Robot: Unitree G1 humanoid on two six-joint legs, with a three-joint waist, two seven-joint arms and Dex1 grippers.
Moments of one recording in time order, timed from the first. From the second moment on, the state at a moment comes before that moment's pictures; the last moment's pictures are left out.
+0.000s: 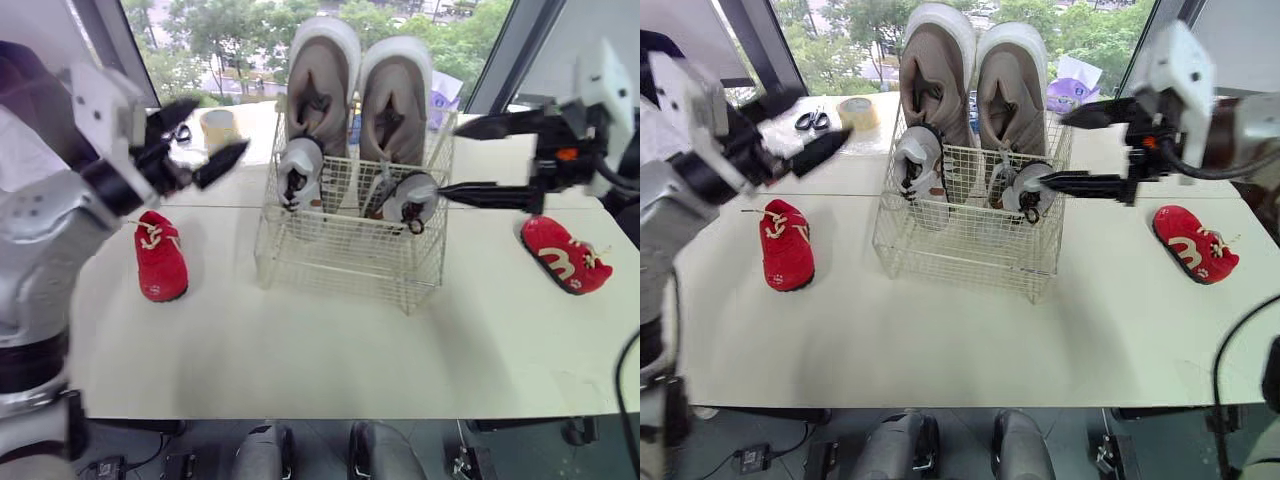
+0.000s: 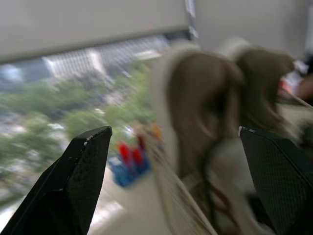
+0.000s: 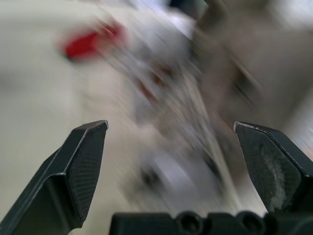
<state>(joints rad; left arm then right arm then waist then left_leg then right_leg) -0.58 0.87 0.27 -0.41 -0.85 0.73 -0.61 -0.82 -1.18 -0.12 -0.14 0.55 0.79 1.10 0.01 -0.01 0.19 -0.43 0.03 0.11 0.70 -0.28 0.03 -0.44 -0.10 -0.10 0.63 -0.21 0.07</state>
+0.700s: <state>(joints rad) -0.59 0.92 0.13 -0.28 -0.93 0.88 -1.07 -0.79 -1.12 0.01 0.84 0.13 0.58 0.94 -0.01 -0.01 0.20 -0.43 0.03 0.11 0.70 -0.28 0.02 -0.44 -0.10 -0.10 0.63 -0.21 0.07</state>
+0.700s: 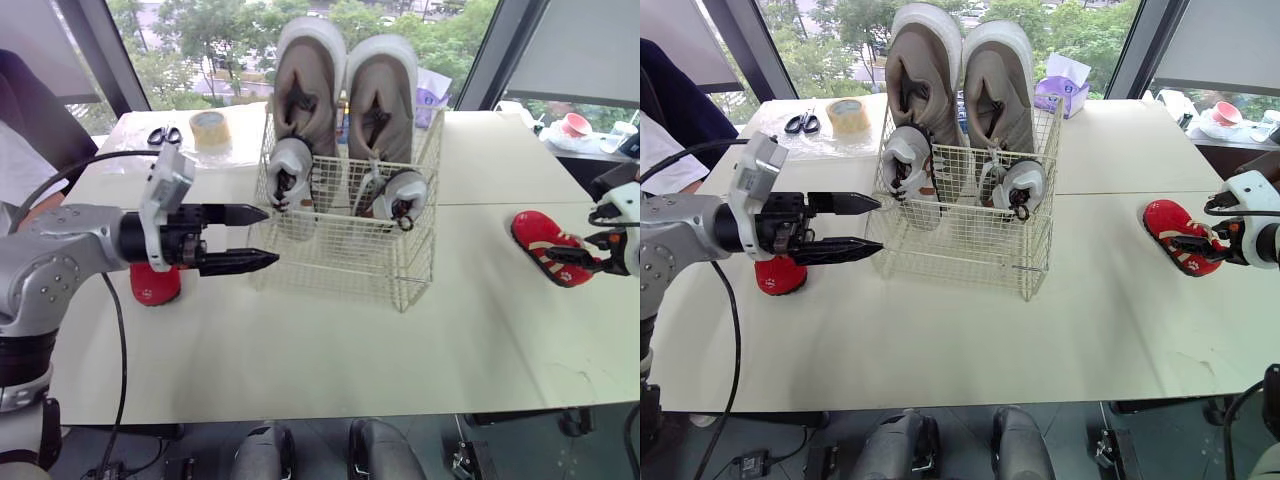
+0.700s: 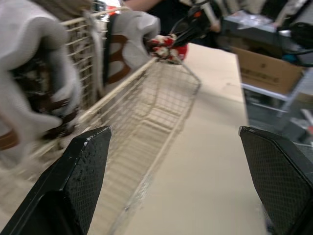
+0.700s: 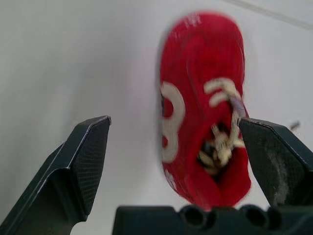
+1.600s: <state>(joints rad) -0.65 0.91 0.13 -0.32 -0.96 0.93 -1.09 -0.95 -1.02 0.05 1.19 -0.09 0.36 0.92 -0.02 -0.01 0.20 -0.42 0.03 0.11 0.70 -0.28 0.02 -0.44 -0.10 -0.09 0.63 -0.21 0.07</state>
